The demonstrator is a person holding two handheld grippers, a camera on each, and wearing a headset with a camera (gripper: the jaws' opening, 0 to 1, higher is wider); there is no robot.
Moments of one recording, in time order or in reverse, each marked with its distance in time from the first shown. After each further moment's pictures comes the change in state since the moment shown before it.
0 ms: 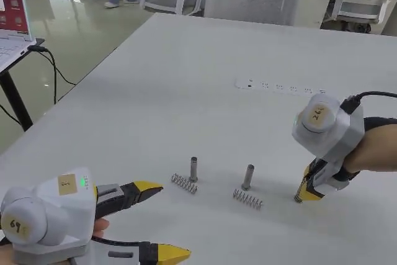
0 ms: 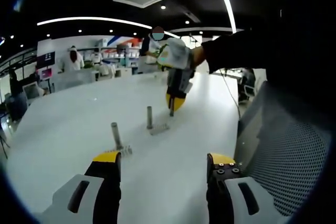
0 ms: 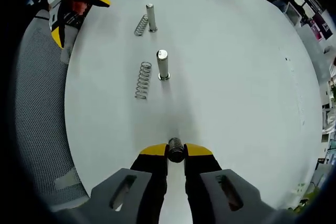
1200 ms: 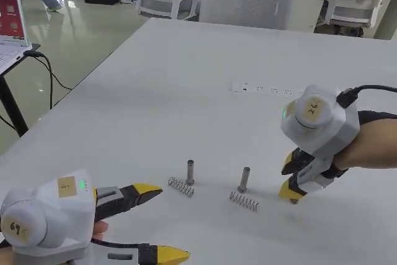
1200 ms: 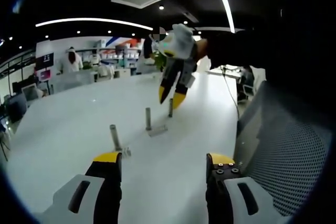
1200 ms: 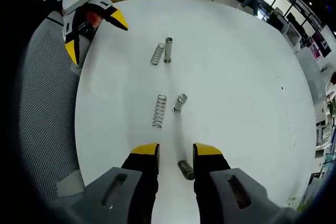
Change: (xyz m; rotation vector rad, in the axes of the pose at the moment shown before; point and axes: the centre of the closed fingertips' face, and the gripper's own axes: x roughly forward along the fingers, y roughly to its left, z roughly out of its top) left arm 0.001 -0.002 0.003 0.011 -0.003 -0.007; right arm -0.023 0.023 0.048 -0.091 -0.134 -0.030
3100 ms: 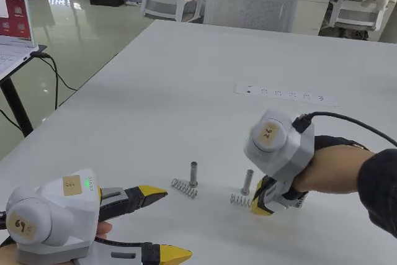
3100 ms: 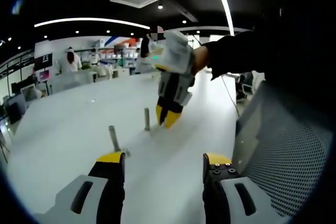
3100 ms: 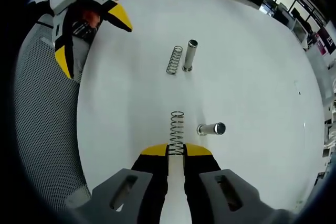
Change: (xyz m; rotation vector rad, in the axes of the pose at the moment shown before) left arm 0.001 -0.002 0.002 0.009 0.008 -0.014; right arm 0.037 0.031 0.024 0.021 0.022 0.056
